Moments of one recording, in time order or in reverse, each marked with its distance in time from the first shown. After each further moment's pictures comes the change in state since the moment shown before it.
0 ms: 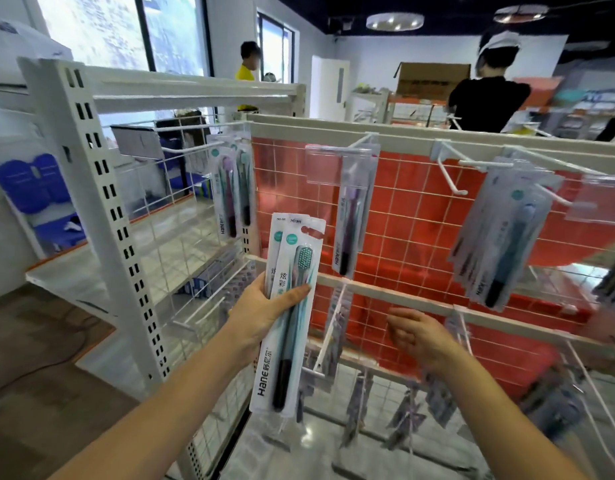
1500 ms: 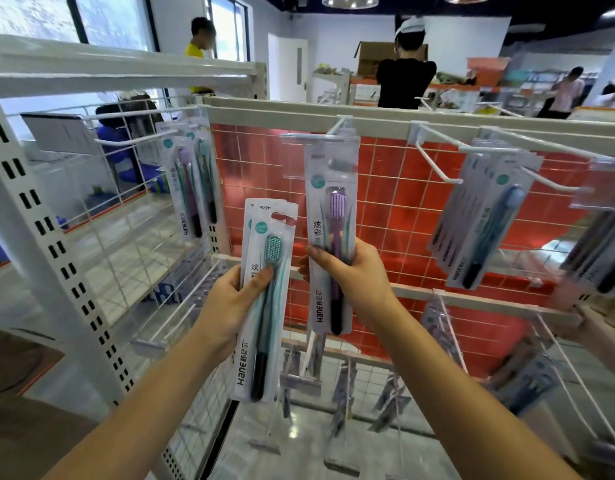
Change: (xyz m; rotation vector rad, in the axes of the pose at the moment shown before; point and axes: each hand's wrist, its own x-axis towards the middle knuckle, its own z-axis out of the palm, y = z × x) left_hand 0.044 -0.011 -0.019 -0.116 -0.108 0.047; right_hand -0.037 -0.070 0.110 -0.168 -0.113 -0.675
